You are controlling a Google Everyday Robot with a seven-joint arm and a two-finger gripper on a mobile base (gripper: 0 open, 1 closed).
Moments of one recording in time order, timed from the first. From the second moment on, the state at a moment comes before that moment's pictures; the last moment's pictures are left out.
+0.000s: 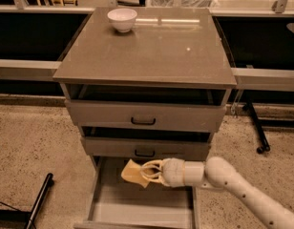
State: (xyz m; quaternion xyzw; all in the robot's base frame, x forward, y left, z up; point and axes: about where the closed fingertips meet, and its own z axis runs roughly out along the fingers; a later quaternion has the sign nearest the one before) arm 0.493 0.001 0.523 -0.60 0.51 0.28 0.55
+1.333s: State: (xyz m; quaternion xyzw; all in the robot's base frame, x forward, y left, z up) arm 0.510 0.002 0.654 -0.68 0.46 0.21 0.53
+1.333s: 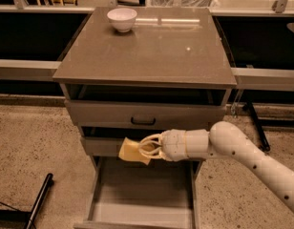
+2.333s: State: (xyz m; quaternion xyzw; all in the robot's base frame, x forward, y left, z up) arm 0.582 -0.009 0.860 -0.70 0.39 0.16 0.58
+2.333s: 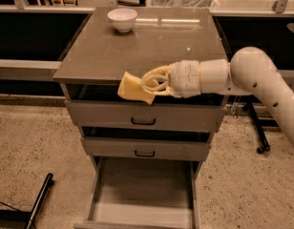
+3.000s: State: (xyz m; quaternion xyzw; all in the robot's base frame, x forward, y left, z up) arm 0.646 -0.006 0.926 -0.58 0.48 0.15 0.64
